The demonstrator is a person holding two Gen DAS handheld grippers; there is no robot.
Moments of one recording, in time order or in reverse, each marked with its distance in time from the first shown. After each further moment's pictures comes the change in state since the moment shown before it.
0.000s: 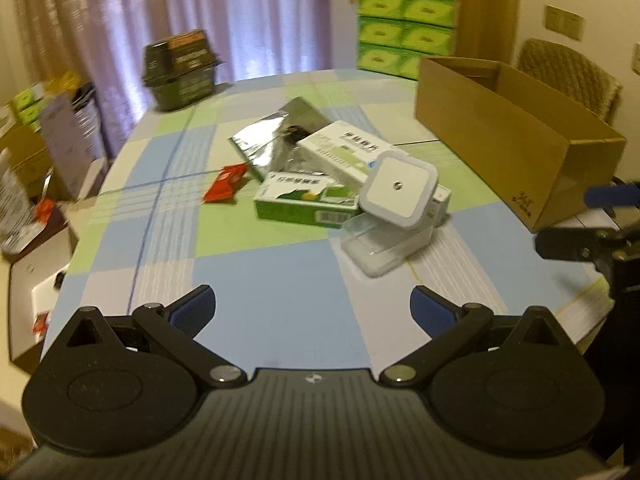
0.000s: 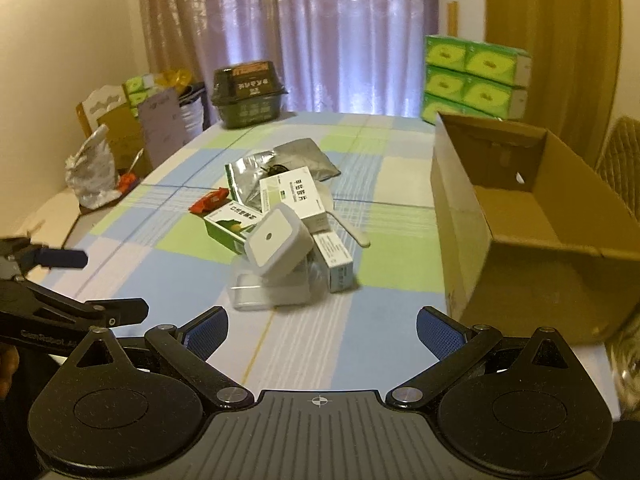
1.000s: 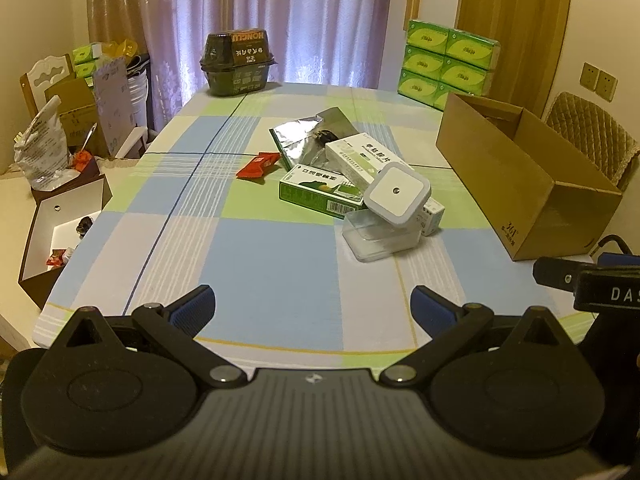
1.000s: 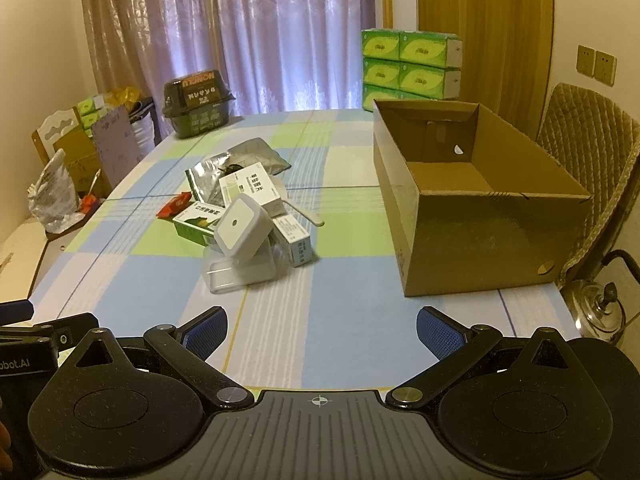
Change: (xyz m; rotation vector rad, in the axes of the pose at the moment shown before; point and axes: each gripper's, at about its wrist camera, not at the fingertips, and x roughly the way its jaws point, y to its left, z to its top) left arm -0.067 -0.020 -0.029 -0.226 -0.026 0.089; right arm -0.048 0.003 -0.021 0.164 0.000 -0.126
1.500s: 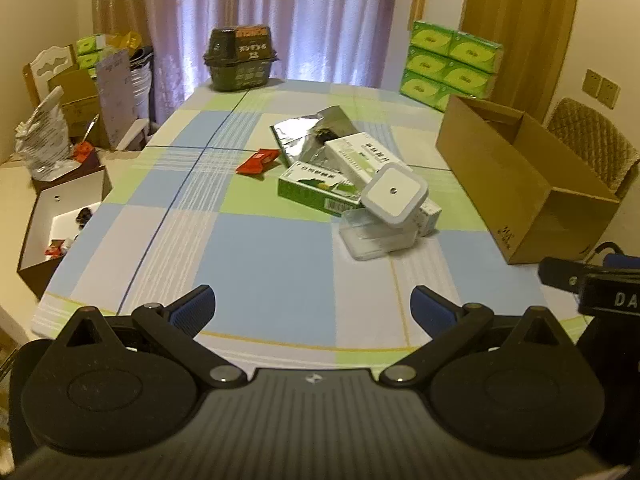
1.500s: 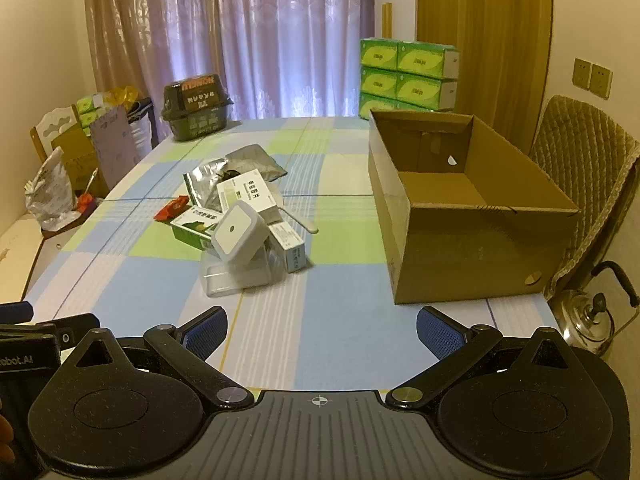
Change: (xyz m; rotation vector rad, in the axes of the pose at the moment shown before) left arm -0.007 -0.002 0.001 -0.022 0.012 -0.027; right arm -0.013 0.003 0.002 -0.026 -0.015 -0.024
